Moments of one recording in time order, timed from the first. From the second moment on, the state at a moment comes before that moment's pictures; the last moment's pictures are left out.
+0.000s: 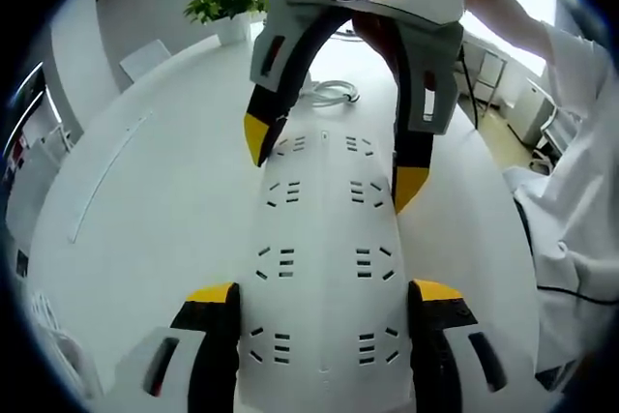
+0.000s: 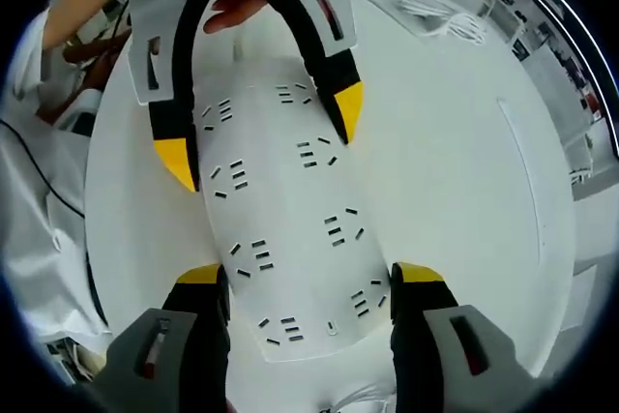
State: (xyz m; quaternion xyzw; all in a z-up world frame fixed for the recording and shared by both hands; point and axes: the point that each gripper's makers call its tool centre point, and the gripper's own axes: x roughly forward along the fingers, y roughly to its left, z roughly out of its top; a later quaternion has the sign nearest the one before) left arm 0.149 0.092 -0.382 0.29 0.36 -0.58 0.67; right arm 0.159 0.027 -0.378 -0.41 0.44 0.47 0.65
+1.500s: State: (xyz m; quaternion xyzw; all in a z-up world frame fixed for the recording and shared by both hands) left arm 0.144 0.090 -0.381 0.30 0.35 -0.60 0.65; right arm 0.149 0.029 -0.376 -0.36 0.43 0.44 0.70
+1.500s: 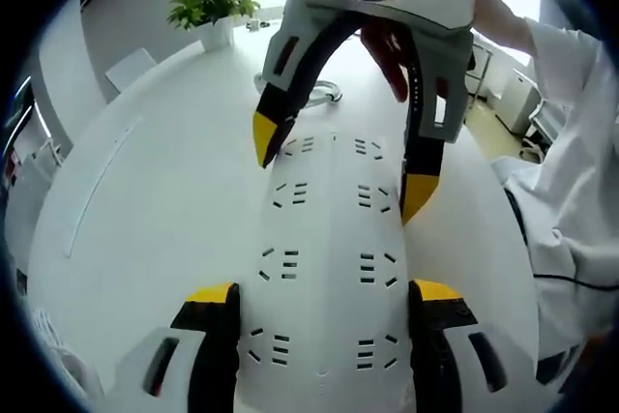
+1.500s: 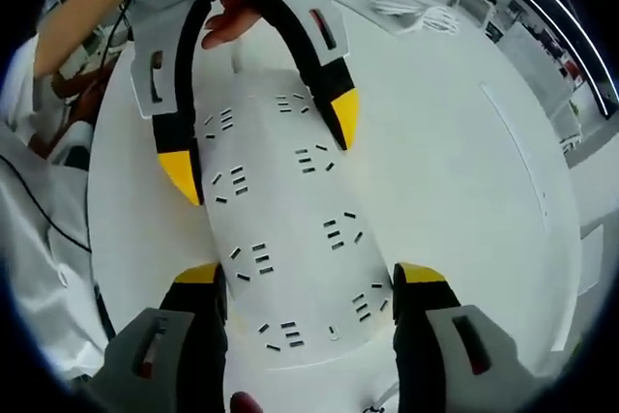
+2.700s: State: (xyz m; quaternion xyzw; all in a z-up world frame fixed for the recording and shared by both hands) left arm 0.143 0.088 -0.375 0.25 0.29 -0.64 0.67; right arm 0.227 -0.149 -0.335 0.00 0.14 -0.06 0.99
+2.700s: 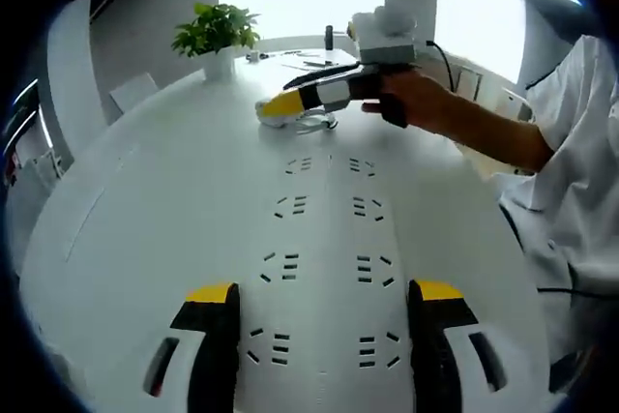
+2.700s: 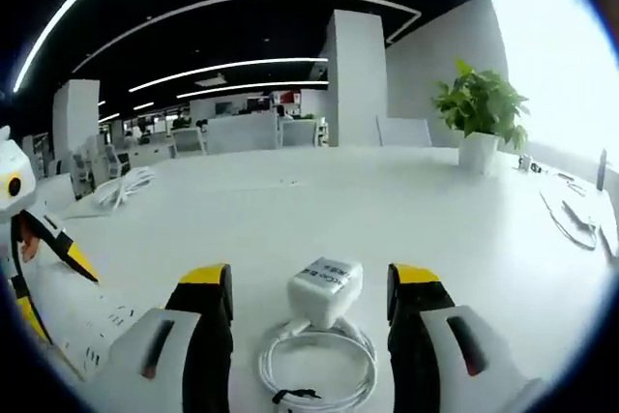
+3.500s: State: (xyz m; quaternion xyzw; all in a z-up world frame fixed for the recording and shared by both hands) left arm 0.145 0.085 -0.372 0.22 0.27 -0.66 0.67; right arm 0.244 -0.157 -0.355 -0.04 0.17 -0.10 0.98
